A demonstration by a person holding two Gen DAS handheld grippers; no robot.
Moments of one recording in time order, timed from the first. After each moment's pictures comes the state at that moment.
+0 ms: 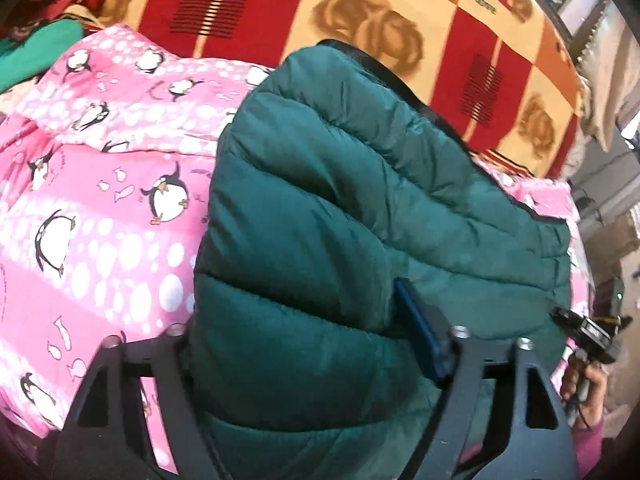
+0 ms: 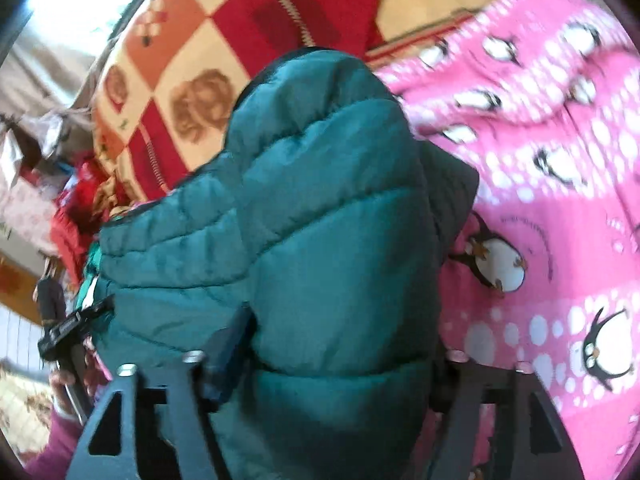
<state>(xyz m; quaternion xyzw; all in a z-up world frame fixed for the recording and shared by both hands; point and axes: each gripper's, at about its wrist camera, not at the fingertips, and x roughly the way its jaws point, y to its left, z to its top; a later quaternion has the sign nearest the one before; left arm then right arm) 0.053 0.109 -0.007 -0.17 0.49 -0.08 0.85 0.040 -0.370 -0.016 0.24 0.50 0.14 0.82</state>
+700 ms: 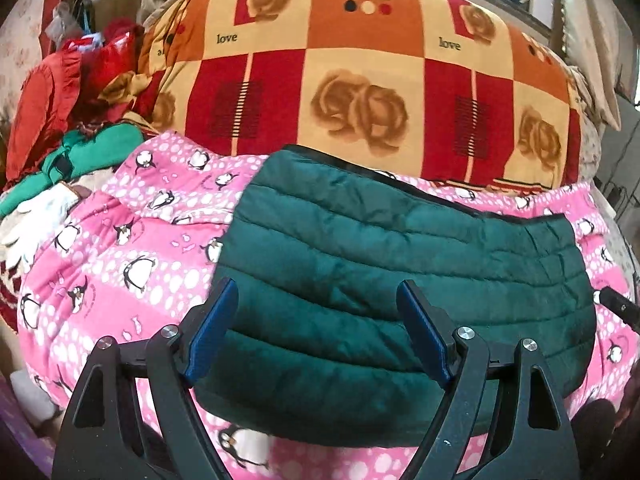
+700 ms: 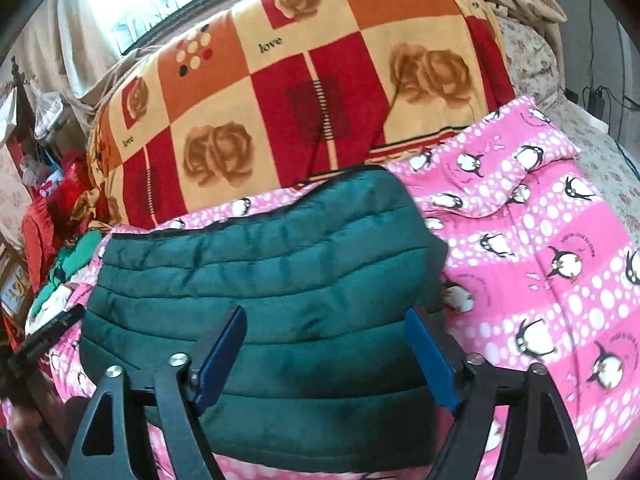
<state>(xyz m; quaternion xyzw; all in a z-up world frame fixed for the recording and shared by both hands) -0.028 0.051 0.060 -0.06 0.37 0.01 0.93 -0.035 -0.292 0.089 0.11 0.39 0.05 0.91</state>
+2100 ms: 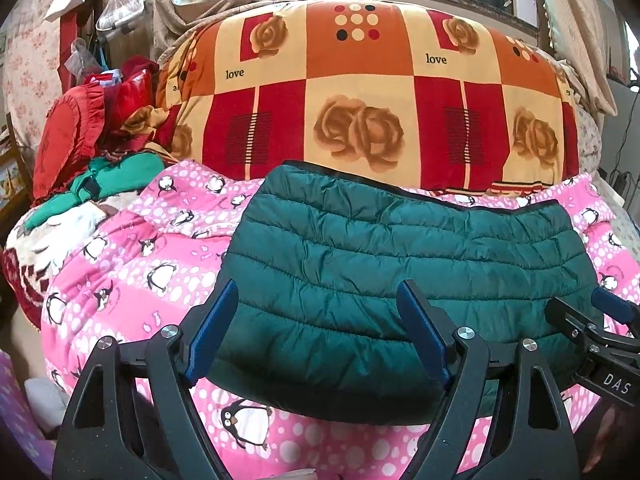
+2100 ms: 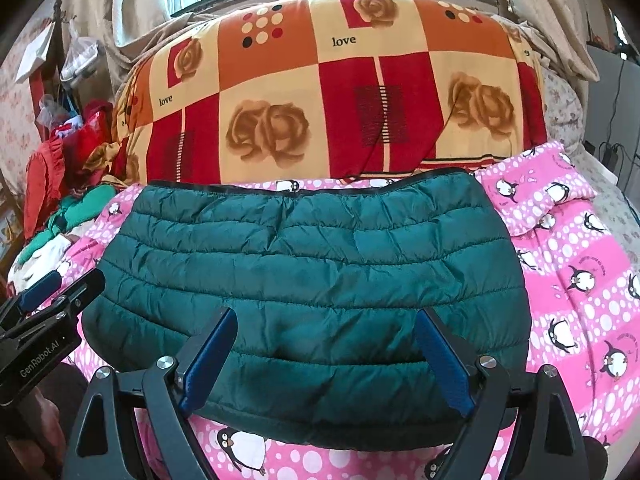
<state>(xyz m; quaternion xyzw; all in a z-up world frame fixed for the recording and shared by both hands) -0.073 0.025 0.067 -0.02 0.32 0.05 0.95 -0.062 -0.197 0.081 0.03 0.37 0.05 0.93</state>
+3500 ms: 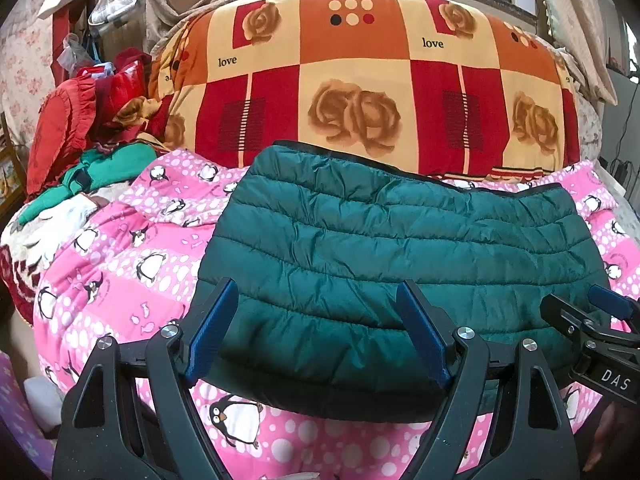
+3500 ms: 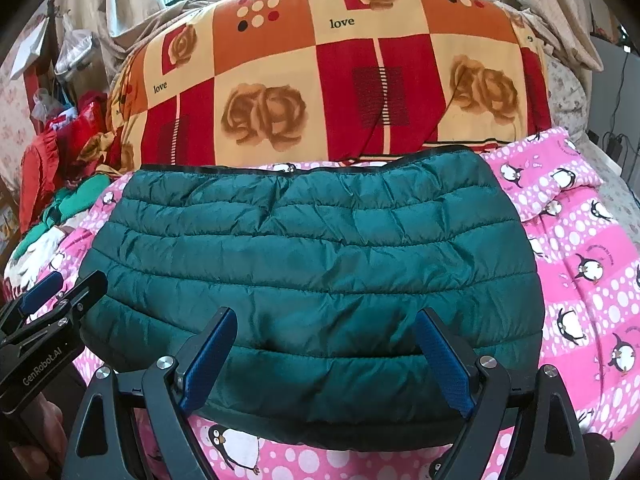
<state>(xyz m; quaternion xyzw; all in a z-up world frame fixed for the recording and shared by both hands) -0.066 0.019 0.046 -0.01 0.33 0.04 0.94 -0.053 -0.198 0.064 0.03 0.39 0.05 0.92</state>
